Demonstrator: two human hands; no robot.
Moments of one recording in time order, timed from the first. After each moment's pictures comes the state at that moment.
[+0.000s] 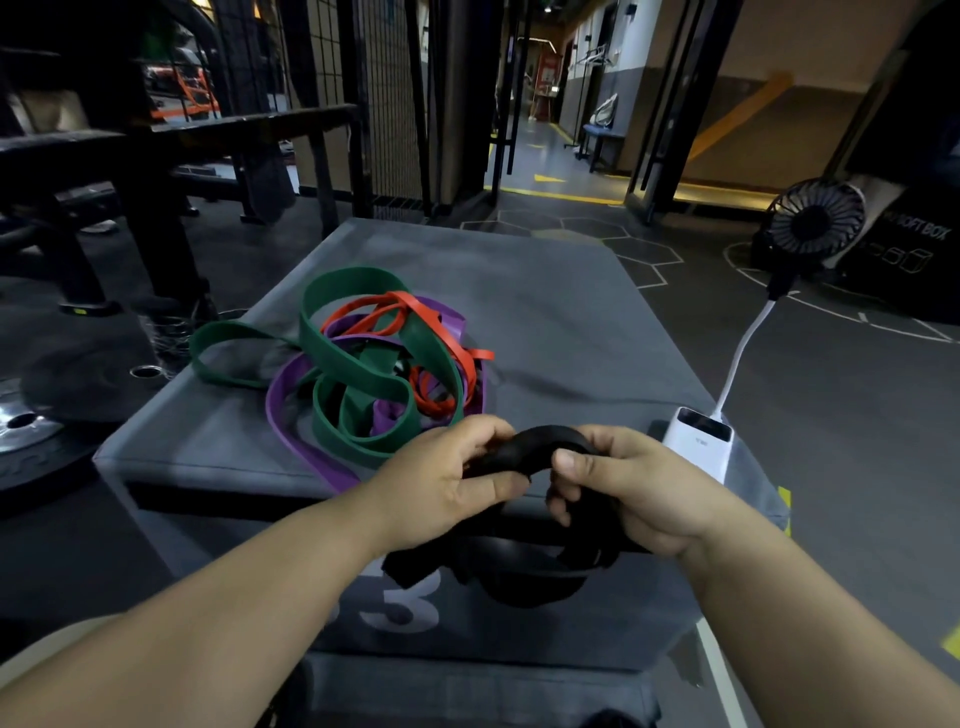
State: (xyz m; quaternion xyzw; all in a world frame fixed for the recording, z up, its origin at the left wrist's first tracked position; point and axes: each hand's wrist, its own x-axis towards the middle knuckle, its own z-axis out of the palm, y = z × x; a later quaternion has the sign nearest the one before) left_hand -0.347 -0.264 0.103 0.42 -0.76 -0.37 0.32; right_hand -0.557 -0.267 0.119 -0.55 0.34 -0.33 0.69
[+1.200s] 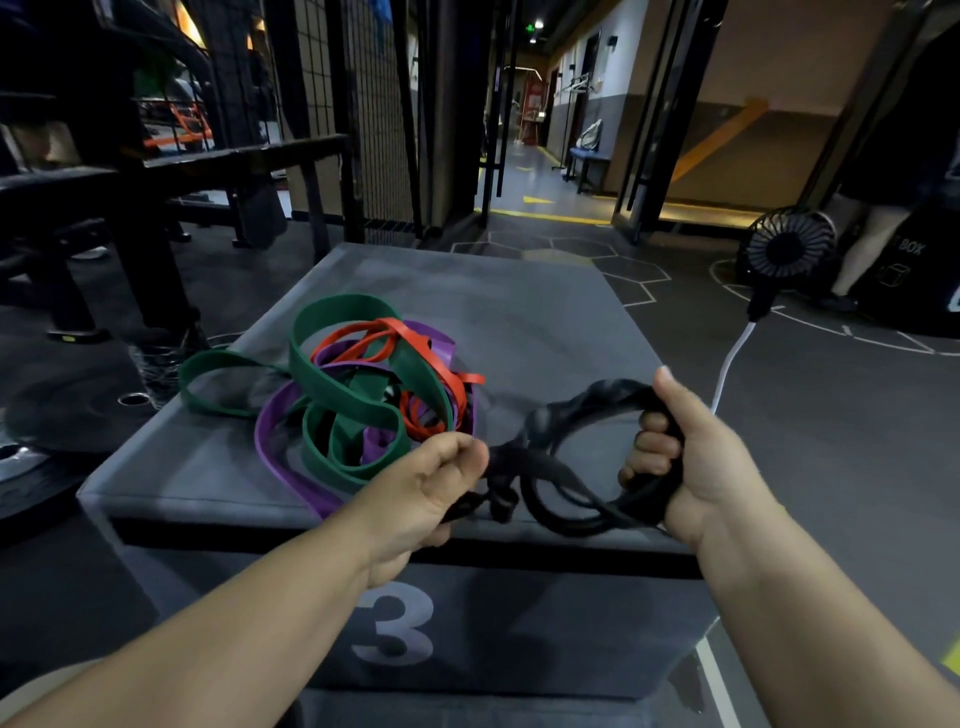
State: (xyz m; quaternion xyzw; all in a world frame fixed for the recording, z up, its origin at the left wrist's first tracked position) left_hand -0.356 -0.258 0.114 0.48 -0.53 -0.58 0.39; right_hand -0.578 -0.285 0.143 -0.26 0.45 -0.62 0.59
